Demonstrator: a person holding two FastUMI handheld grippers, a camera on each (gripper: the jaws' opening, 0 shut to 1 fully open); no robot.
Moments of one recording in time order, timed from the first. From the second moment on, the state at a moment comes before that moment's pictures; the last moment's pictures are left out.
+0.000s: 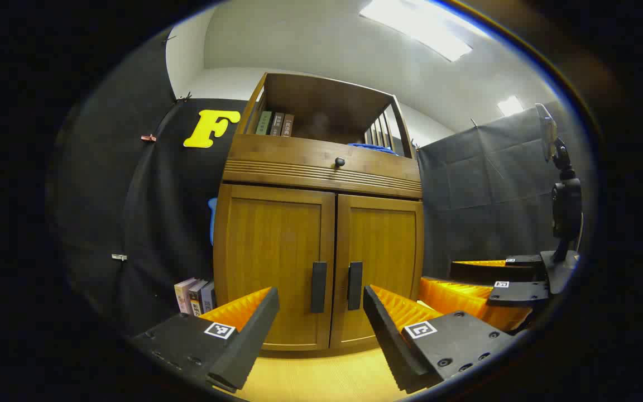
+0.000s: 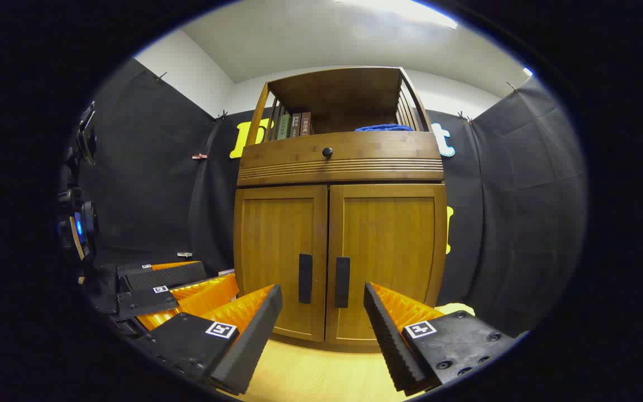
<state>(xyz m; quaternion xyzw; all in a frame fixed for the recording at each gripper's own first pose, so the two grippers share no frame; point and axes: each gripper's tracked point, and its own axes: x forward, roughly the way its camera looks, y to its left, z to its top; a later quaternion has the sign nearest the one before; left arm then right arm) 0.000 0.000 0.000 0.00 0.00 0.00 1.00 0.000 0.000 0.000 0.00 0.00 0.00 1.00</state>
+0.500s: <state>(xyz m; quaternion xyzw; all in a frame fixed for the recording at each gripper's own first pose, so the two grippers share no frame) -0.003 0.001 0.003 0.00 -0.01 0.00 1.00 -0.002 0.008 -0.004 0.00 0.00 0.01 1.00</state>
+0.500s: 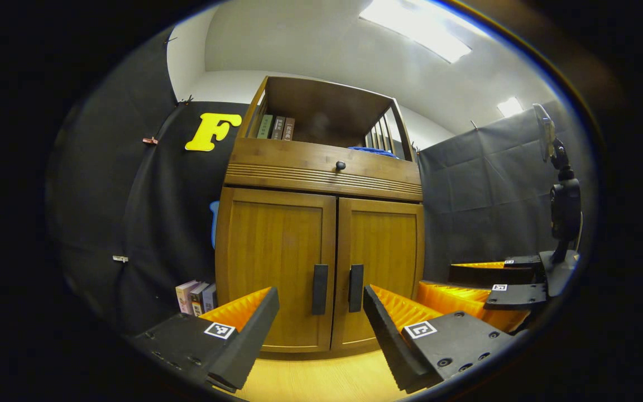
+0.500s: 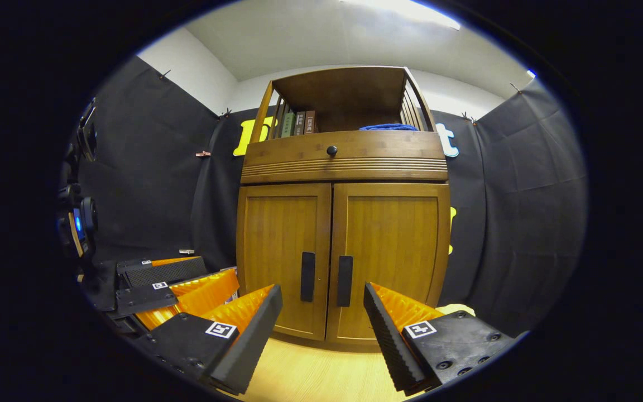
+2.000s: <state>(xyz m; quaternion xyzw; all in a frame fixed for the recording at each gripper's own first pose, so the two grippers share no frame) -0.001 0.029 -0.006 0.00 -0.01 0.02 1.00 0.063 -0.003 -0.008 0.00 0.00 -0.01 1.00</state>
